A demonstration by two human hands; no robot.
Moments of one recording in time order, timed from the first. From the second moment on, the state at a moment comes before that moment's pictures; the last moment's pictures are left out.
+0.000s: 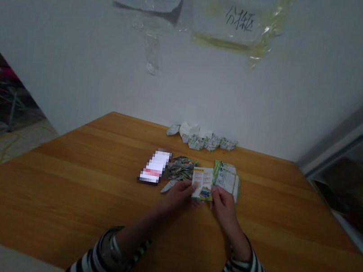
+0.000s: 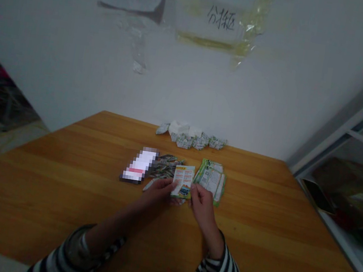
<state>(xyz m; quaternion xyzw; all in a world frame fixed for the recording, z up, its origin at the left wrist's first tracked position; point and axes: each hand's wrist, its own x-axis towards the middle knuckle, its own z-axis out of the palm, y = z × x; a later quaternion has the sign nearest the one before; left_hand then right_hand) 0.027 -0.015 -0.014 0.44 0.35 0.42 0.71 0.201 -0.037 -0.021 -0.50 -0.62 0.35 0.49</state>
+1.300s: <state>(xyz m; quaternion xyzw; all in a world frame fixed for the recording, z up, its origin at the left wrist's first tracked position) 0.023 -0.019 0.000 0.46 0.29 0.51 0.66 0.210 -0.038 -0.015 -0.47 -0.62 0.22 0.59</state>
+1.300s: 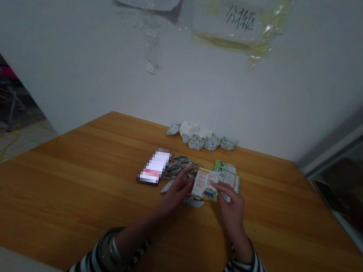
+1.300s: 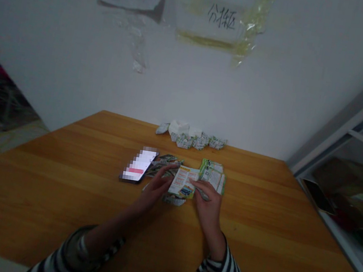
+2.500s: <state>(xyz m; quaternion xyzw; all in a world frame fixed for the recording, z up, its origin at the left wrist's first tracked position) 0.029 -0.021 -0.005 0.42 0.48 0.55 0.53 0.158 -0.048 -0.014 -0.52 -0.39 0.36 0.67</state>
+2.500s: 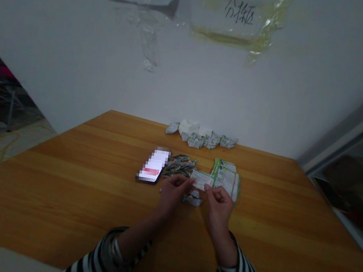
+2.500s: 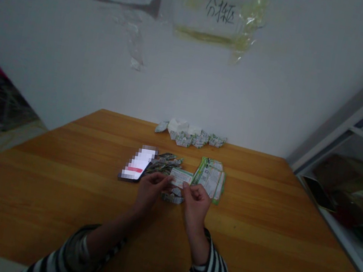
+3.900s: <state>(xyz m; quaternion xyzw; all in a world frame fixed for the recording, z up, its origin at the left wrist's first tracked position) 0.033 -0.026 -0.016 0.59 0.40 0.43 0.55 0.204 -0.042 -0.001 -0.50 -0.72 0.27 0.40</state>
